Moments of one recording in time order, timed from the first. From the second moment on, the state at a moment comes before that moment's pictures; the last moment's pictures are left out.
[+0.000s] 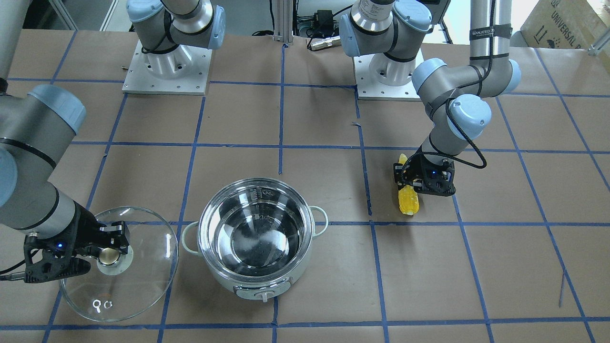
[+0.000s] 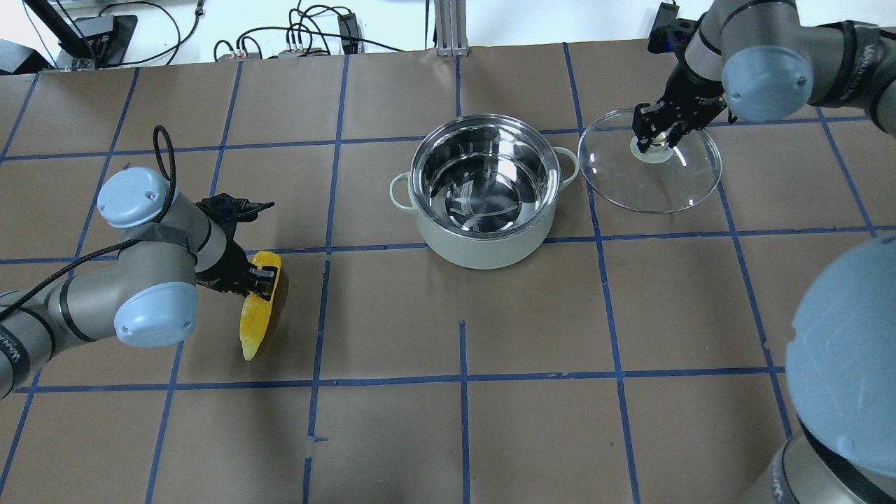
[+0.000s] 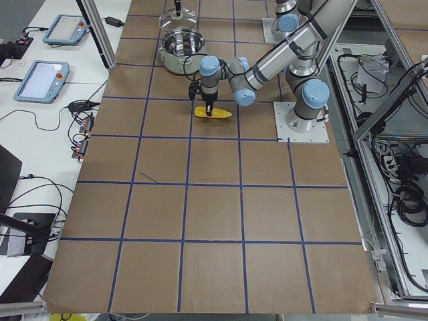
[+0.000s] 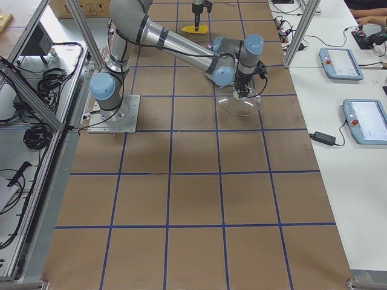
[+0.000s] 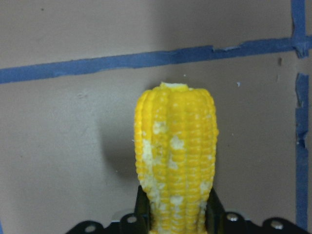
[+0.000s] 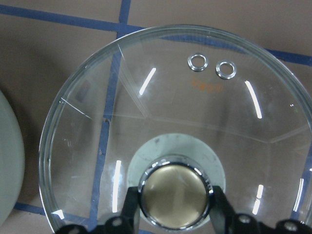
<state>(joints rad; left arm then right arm) -1.33 -1.75 -2.20 -0.77 1.54 0.32 1.40 -1.10 1.51 -1.98 -1.49 -0.37</state>
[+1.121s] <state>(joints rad) -1.52 -1.55 -1.69 -1.45 1.67 0.07 1.40 -1.08 1.51 -2.01 -1.49 -0.36</state>
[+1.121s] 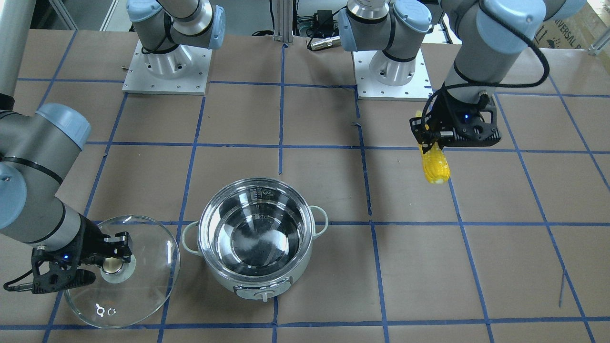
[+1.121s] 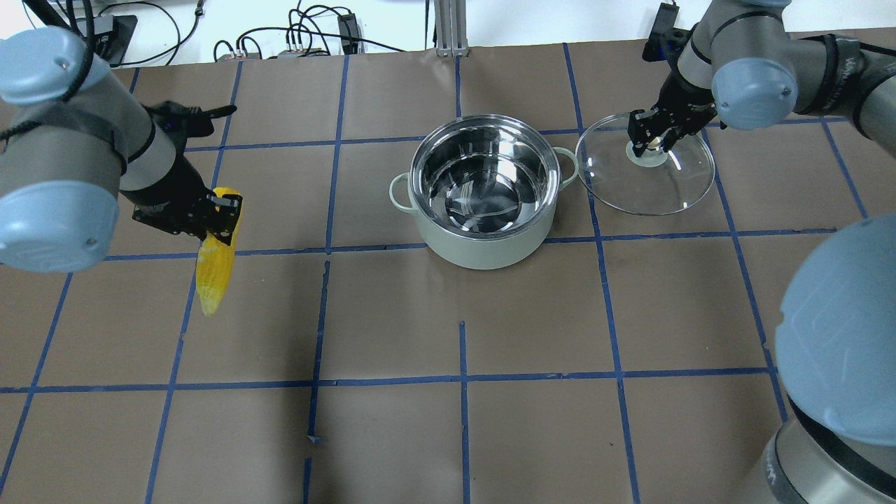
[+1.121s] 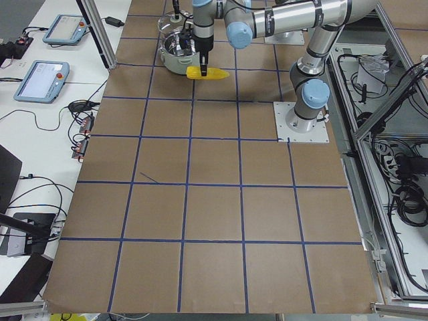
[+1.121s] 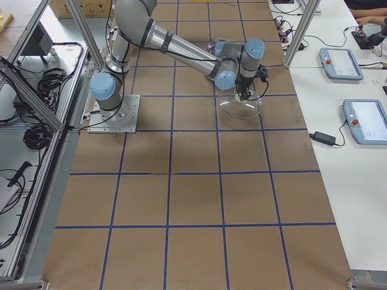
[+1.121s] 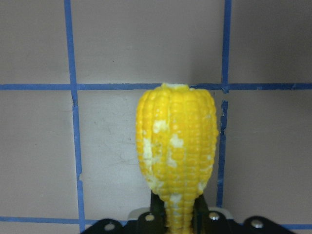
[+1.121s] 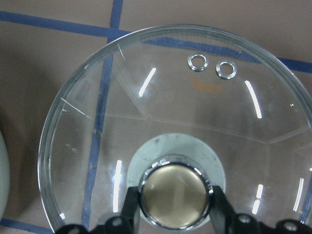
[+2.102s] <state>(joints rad) -1.88 -1.77 -1.56 -1.30 1.67 -0.21 1.43 -1.19 1.37 -1.76 -1.49 -0.30</state>
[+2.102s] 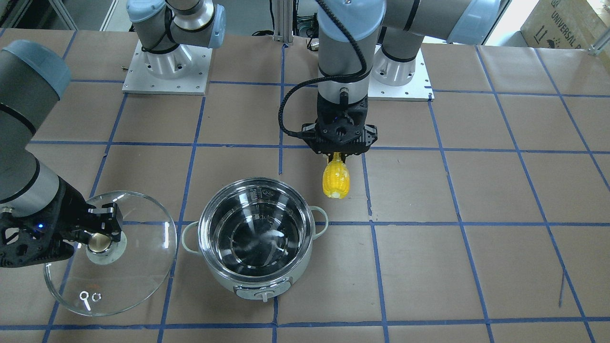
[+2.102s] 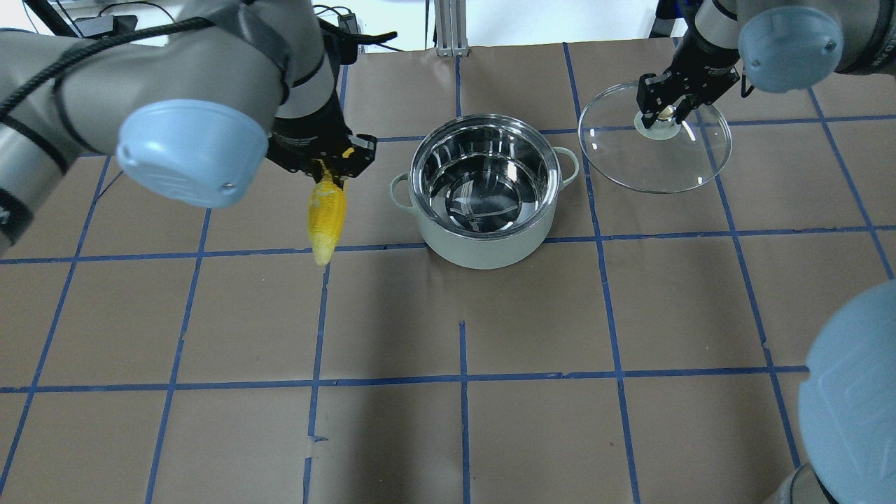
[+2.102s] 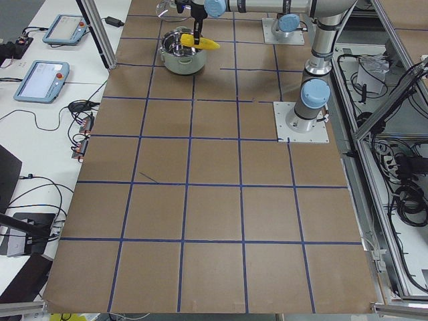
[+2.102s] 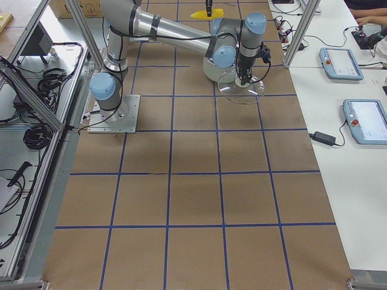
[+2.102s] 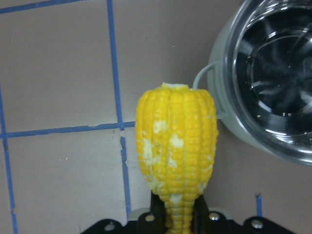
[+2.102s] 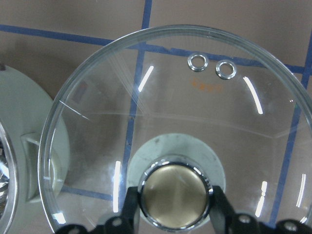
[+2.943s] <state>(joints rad) -1.90 -2.03 -1.27 -1.28 1.56 -0.22 1.46 -1.23 1.23 -1.58 -1.45 -0.27</state>
